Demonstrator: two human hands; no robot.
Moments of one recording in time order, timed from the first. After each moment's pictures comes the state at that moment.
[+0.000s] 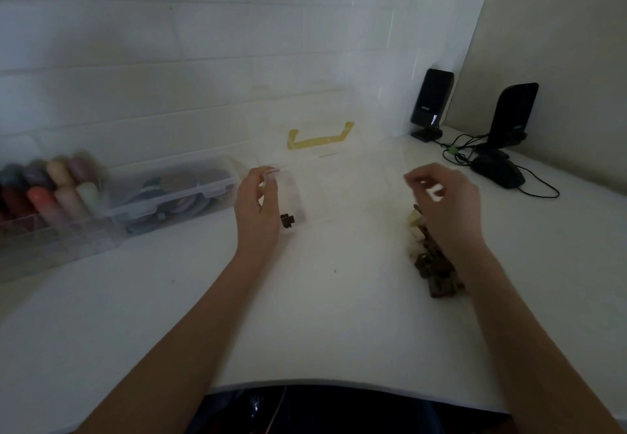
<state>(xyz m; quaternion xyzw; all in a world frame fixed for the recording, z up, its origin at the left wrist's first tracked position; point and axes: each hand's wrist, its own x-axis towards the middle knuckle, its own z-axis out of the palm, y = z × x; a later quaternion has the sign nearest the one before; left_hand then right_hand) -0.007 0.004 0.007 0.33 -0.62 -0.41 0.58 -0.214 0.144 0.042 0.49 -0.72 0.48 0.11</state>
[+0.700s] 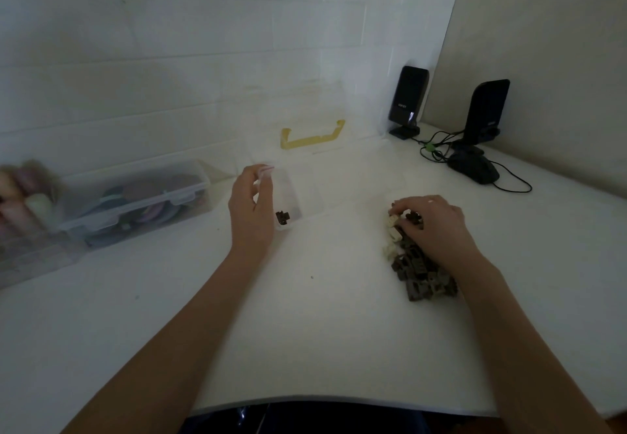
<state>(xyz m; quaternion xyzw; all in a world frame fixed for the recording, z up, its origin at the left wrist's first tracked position) -0.036 0.001 0.007 0.33 -0.63 -0.43 0.56 -0.251 0.161 0.014 0.52 -0.81 0.25 0.04</state>
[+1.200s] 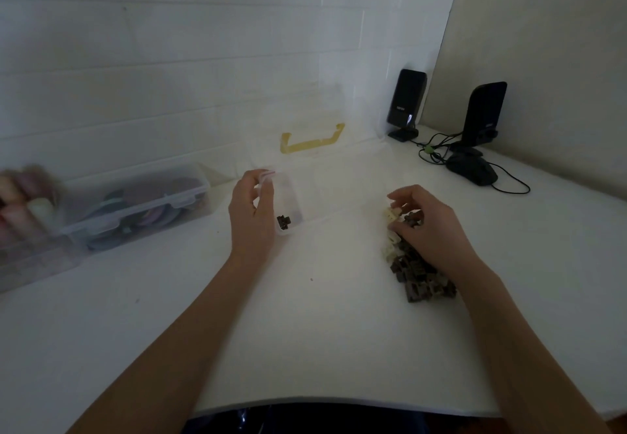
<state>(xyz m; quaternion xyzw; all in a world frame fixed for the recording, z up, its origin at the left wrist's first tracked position) -0.034 0.005 0.007 0.33 -0.63 -0.43 0.56 -0.234 0.166 0.024 0.52 -0.74 0.42 -0.03</state>
